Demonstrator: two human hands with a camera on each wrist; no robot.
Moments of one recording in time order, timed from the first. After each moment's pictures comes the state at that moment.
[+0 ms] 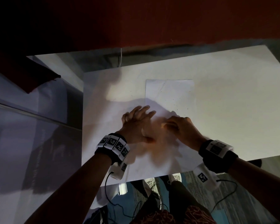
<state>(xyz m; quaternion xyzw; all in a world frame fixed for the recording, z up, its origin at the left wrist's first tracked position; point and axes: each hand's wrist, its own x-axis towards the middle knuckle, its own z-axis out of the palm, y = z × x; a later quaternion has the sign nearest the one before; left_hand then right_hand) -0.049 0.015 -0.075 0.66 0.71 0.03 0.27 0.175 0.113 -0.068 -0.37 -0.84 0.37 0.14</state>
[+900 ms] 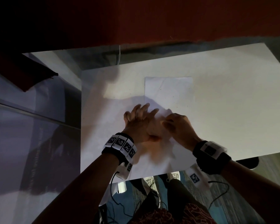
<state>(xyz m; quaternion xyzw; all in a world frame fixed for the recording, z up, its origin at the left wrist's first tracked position) -0.028 0.022 -0.076 0.64 0.73 -0.02 0.24 0.158 0.103 -0.058 -0.39 -0.85 0.32 0.13</state>
